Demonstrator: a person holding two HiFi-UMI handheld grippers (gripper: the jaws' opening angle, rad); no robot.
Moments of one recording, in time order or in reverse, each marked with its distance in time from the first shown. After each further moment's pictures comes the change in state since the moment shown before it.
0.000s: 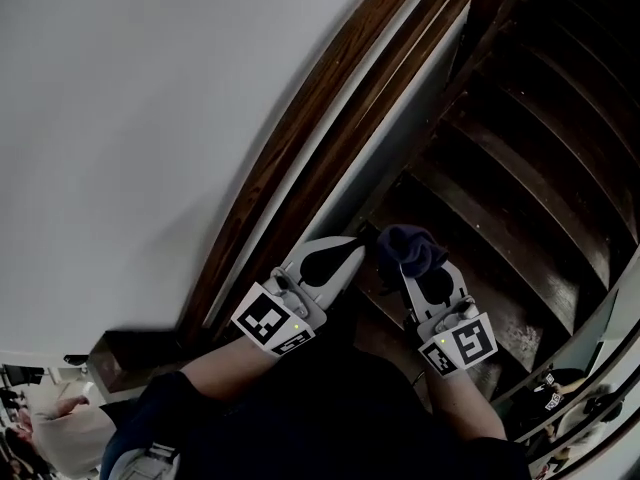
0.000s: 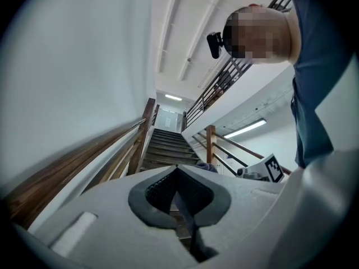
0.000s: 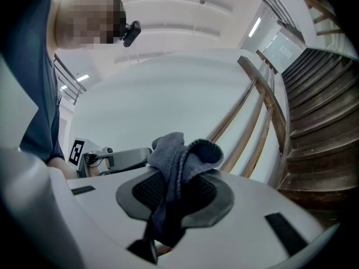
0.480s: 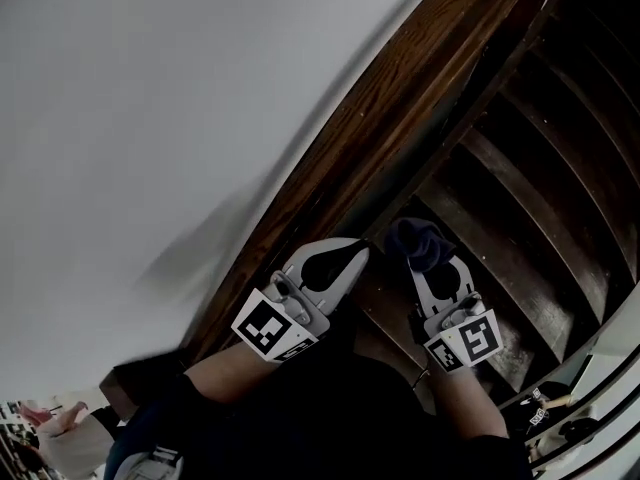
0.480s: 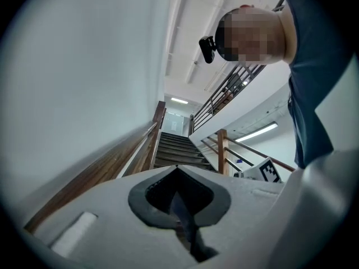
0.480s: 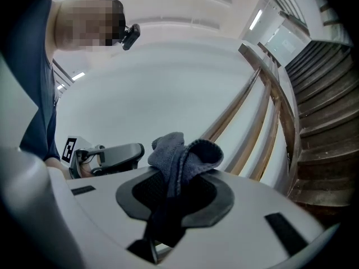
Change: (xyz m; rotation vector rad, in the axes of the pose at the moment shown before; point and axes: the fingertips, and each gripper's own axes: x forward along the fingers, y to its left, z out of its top) left arm 0.057 0.142 0.036 -0.026 -0.038 0.050; right arm 0.147 -0.079 0.023 0.009 0.055 0.005
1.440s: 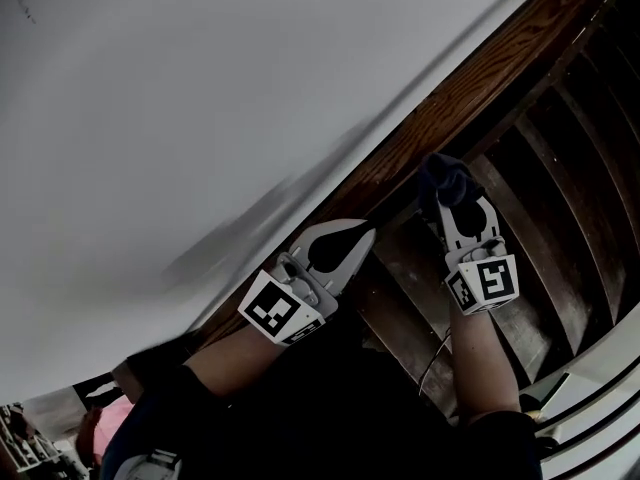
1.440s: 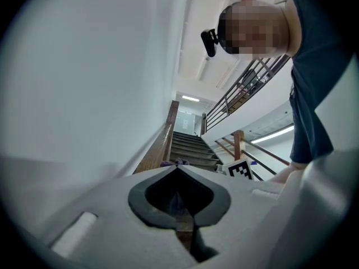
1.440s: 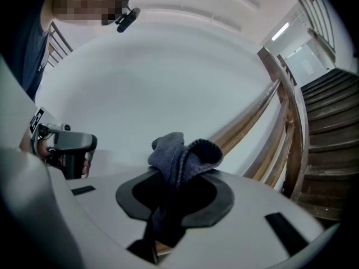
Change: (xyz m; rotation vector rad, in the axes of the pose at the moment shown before) left arm 0.074 0.097 0.084 -0.023 0.023 0.114; right arm 0.147 -0.121 0.114 -0.208 0.049 -0.048
